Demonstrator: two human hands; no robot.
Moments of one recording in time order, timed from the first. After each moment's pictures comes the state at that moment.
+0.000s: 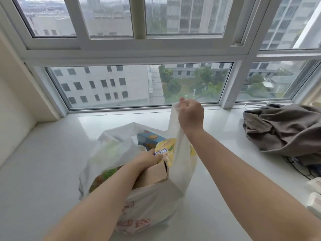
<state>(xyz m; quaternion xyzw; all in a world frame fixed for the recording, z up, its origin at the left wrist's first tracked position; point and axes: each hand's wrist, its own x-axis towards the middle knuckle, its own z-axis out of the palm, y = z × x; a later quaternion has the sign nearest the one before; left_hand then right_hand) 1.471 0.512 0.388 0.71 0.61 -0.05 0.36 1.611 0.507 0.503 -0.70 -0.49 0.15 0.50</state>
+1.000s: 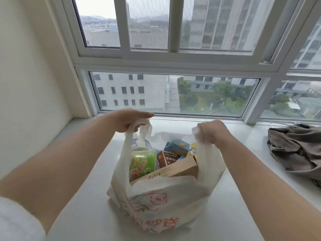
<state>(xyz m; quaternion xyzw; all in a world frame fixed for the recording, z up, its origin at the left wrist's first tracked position) 1.325 0.527 0.534 0.56 0.59 0.19 0.55 1.584 0.479 0.510 -0.74 -0.45 0.38 0.34</state>
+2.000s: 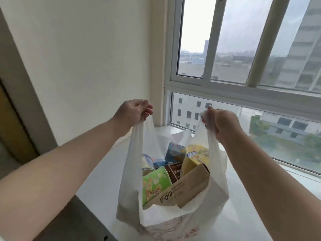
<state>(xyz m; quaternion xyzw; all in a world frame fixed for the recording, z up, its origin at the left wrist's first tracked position) 1.218 0.292 0.608 0.45 0.58 0.62 0.28 1.424 0.397 0.603 -0.45 -0.54 0.52 0.49</state>
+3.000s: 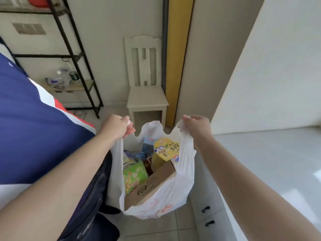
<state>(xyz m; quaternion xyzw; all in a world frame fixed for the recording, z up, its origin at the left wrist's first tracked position) 0.899 -0.127 0.435 -0.09 0.84 0.52 0.06 0.957 0.094 0.448 -0.26 -0.74 0.61 0.07</state>
